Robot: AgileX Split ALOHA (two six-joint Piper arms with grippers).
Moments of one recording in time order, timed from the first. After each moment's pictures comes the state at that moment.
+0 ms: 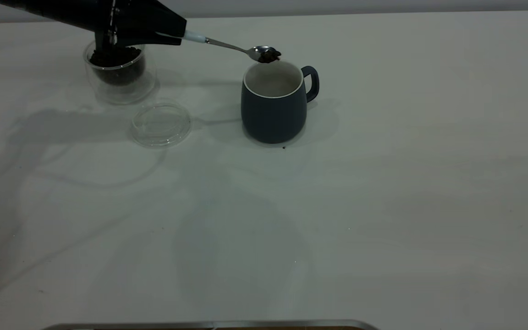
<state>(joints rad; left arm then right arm) 0.01 2.41 -1.52 -1.34 1.04 1.13 -0.01 -0.01 -0.48 0.16 1.14 -0.20</state>
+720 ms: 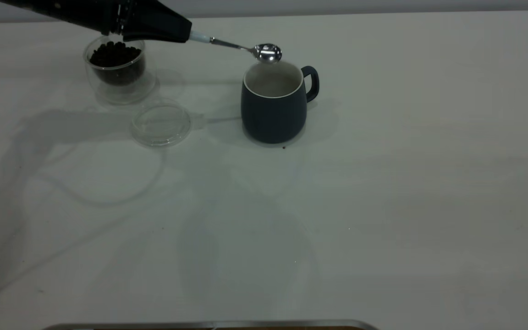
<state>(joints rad) 0.00 2.41 -1.52 -1.36 1.03 1.51 -0.01 -0.01 -0.48 0.16 1.14 -0.20</state>
